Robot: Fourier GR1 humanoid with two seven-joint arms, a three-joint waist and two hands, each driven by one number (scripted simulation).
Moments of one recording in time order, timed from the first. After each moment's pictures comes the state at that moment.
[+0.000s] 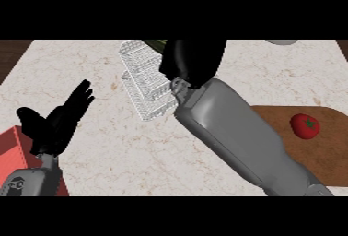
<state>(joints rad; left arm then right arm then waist) -0.15 0.23 0.02 -1.54 0.12 -0.08 0.23 -1.09 -0.01 0.39 -1.29 1.10 -0.03 1.22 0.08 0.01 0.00</state>
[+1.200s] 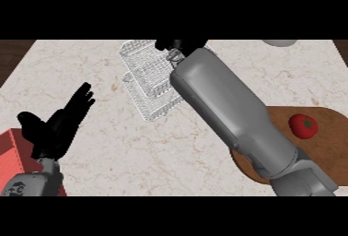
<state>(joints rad) -0.12 0.22 0.01 -1.57 0.11 -0.07 0.24 -1.28 0.00 0.32 -0.84 1.13 -0.42 1.12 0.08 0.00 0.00</state>
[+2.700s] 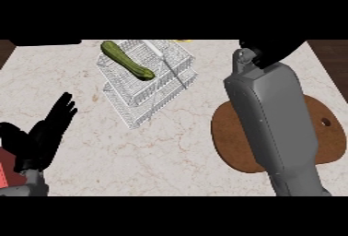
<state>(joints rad) -0.04 0.24 0.09 -1.57 0.13 -0.05 0.22 -1.01 0.00 0.01 -1.38 1.43 -0.85 1.19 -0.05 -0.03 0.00</state>
